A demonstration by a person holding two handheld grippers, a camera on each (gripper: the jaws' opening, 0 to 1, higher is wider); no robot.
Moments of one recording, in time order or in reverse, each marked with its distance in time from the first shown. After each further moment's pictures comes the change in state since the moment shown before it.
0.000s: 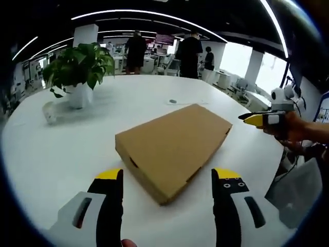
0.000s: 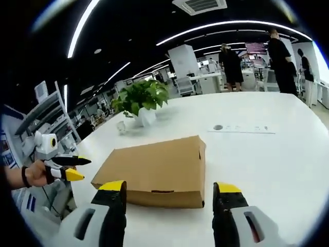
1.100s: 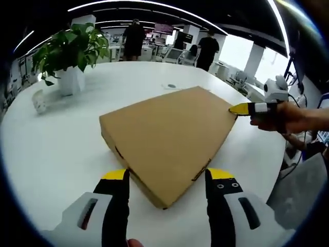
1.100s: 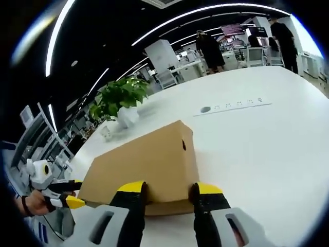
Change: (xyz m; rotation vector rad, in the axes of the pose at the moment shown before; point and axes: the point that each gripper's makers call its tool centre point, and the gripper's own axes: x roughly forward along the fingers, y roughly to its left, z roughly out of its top) left arm 0.034 -0.007 -0.032 0.031 0.087 -0.011; right arm 0.040 -0.017 -0.027 0.208 0.026 -0.071
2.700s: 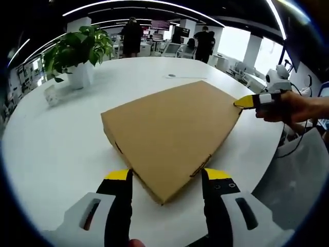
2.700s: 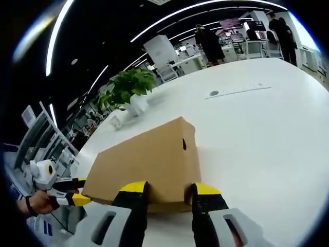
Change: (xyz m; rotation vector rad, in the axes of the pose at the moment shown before) left arm -0.062 0.011 -0.055 0.029 0.036 0.015; right arm -0.028 0.044 -0.054 -0.027 0.049 0.042
